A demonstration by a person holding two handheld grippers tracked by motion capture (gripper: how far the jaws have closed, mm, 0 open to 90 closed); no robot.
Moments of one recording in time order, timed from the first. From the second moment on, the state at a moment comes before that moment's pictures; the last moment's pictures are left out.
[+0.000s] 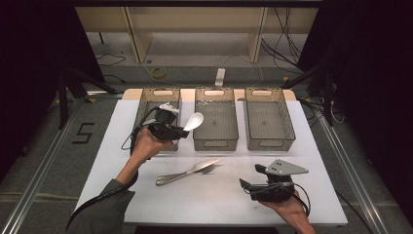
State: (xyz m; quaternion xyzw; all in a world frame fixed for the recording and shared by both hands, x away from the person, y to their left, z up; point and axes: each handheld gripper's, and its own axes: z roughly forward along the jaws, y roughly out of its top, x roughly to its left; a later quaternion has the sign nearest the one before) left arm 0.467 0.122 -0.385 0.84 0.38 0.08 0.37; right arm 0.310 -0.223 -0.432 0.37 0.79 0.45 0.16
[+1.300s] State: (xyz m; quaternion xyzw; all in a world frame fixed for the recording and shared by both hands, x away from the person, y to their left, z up) left arm 0.517 0.073 -0.394 0.81 0.41 0.08 0.41; right arm 0.310 -0.224 -0.432 0.37 0.79 0.46 0.16
